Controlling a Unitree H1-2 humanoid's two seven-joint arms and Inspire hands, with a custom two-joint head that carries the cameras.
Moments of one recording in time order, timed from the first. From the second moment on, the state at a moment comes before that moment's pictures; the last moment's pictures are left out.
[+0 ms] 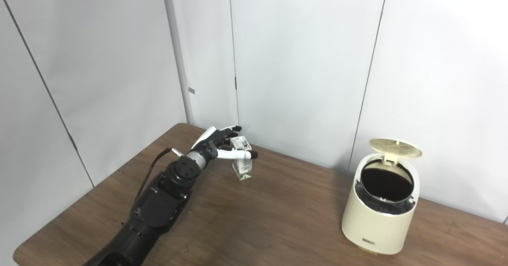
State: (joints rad) left arm -0.53 0.47 0.06 0.24 0.23 0.47 -0.10; right arm -0.07 -0.29 -0.16 0.12 -0.24 -0.42 -0.26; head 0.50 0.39
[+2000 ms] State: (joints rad) left arm -0.53 0.32 0.11 0.46 0.39 0.28 0.32; right arm -0.03 -0.27 -0.17 0.06 -0.26 -0.39 -0.25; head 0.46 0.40
